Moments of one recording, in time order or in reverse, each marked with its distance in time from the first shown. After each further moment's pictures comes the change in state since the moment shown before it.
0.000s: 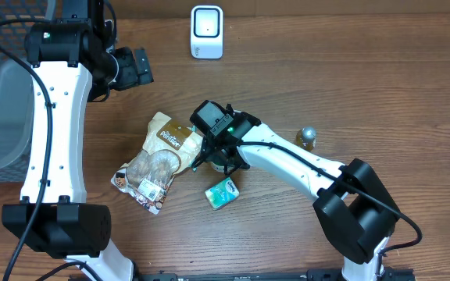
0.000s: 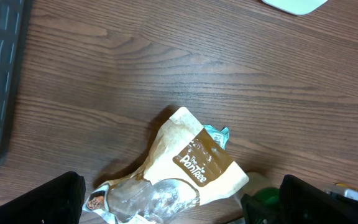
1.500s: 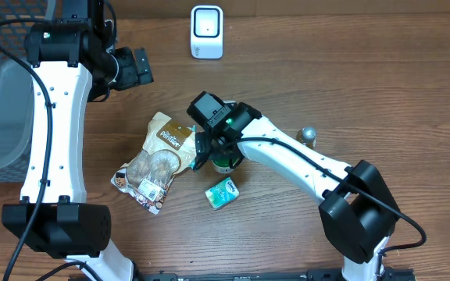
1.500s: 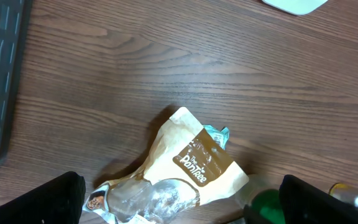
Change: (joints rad) left arm 0.000 0.000 0.000 0.000 0.000 0.000; right arm -0.002 0.001 0.108 -0.128 0.040 -0.235
